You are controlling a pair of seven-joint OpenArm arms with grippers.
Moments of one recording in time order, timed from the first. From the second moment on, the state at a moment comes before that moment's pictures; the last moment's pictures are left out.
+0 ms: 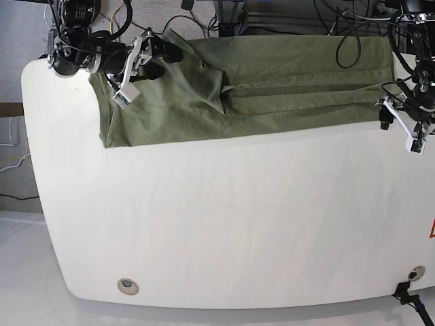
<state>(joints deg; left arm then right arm) 17.2 -32.9 -21.9 99.7 -21.9 -18.9 50.7 -24.0 20.6 12.5 109.2 68.3 34.5 -79.2</state>
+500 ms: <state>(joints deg) 20.8 -25.3 -28.8 110.3 -22.2 -31.5 50.3 -12.6 15.1 8.1 109.7 39.9 34.4 -69.6</state>
